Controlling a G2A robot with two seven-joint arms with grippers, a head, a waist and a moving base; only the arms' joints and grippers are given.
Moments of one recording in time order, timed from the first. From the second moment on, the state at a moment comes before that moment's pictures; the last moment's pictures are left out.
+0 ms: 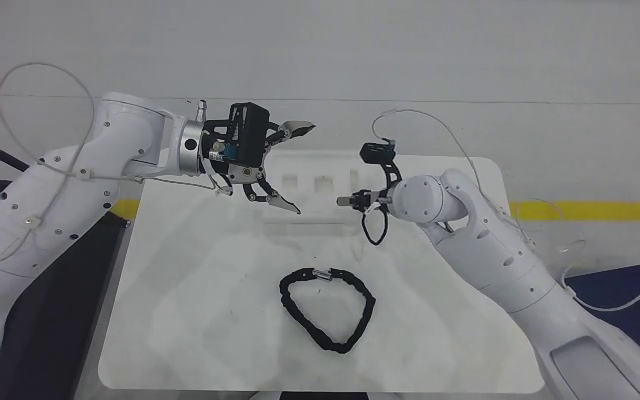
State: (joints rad) left arm 0.09 -0.73 -0.41 -1.49 1.06 -1.01 0.36; right arm -0.51 -1.19 0.70 -1.33 -0.40 0.40 0.97
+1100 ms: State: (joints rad) left arm 0.09 -0.73 -0.41 -1.49 1.06 -1.01 0.36; right arm -0.50 -1.25 0.67 -1.23 -0.47 0.45 0.99
